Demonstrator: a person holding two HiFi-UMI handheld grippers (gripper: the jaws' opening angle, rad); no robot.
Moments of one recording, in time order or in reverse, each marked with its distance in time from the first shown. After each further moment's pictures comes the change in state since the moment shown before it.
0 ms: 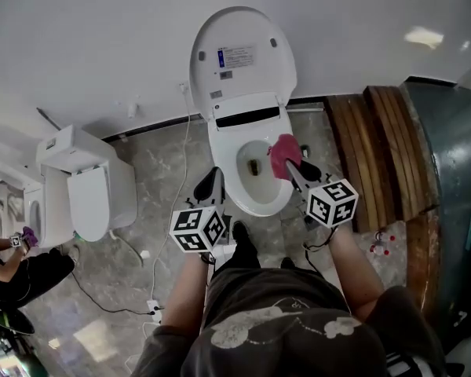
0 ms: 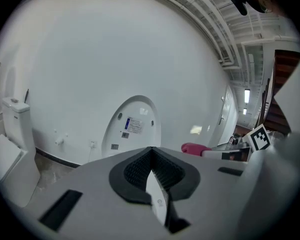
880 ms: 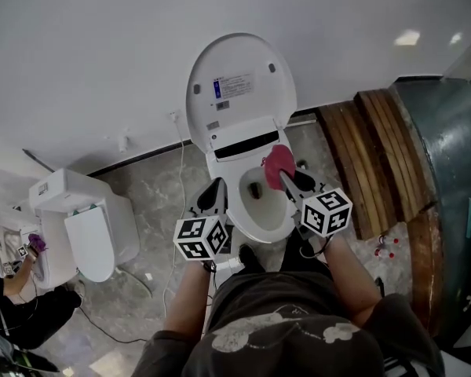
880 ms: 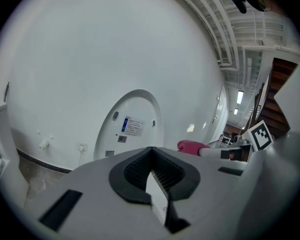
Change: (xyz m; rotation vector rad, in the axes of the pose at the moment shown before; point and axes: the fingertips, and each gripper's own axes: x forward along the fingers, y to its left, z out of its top) left arm 0.091 0.050 0.028 -0.004 0.060 -0.110; right arm 0.084 -0.017 0.039 0.035 -0.010 -0.084
